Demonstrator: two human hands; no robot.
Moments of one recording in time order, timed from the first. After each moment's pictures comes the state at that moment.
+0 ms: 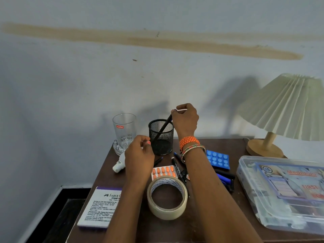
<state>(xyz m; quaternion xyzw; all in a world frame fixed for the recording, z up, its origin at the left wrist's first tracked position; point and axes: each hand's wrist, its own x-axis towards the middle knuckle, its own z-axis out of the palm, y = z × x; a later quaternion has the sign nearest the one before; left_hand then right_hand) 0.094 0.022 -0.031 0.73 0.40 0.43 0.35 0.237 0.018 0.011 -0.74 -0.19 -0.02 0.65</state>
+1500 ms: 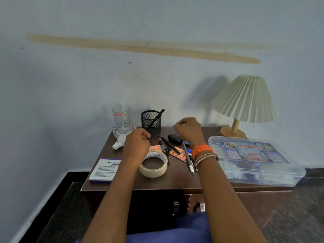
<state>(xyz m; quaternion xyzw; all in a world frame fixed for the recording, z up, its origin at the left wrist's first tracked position) 0.061 -0.034 -0.006 0.81 0.38 0.31 0.32 0.197 -0.116 0.011 -0.82 -0.27 0.06 0.49</state>
